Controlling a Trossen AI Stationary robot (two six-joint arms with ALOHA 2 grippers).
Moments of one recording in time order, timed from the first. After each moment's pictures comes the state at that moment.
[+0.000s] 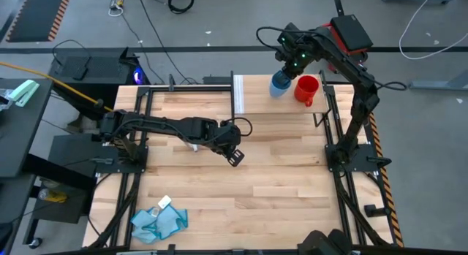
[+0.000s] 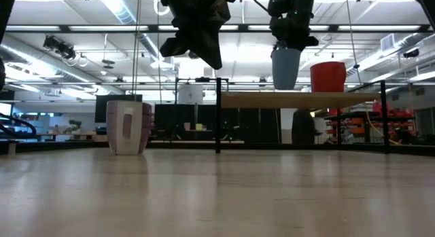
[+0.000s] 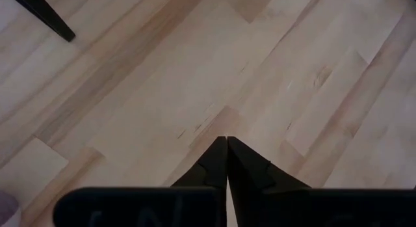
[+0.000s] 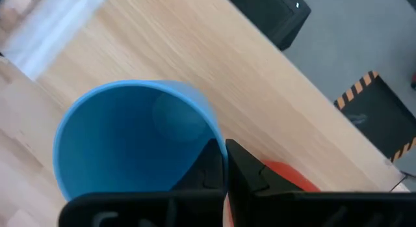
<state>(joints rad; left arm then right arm) -0.04 1.77 1.51 -0.77 -0.11 -0.77 -0.77 1.76 2.05 -1.57 -0.02 0.05</state>
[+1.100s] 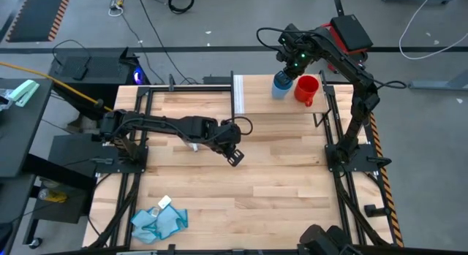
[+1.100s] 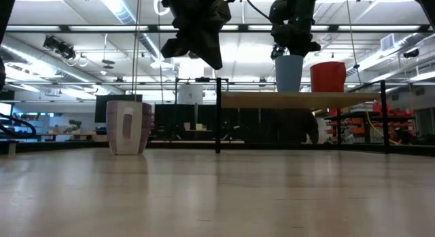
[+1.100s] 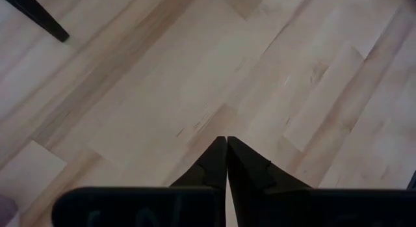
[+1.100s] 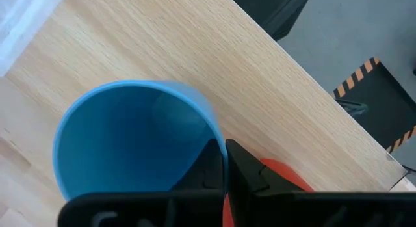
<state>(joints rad) -0.03 1.77 1.51 -0.77 -0.08 -0.74 -0.80 1.77 2.00 -1.55 -0.03 0.03</state>
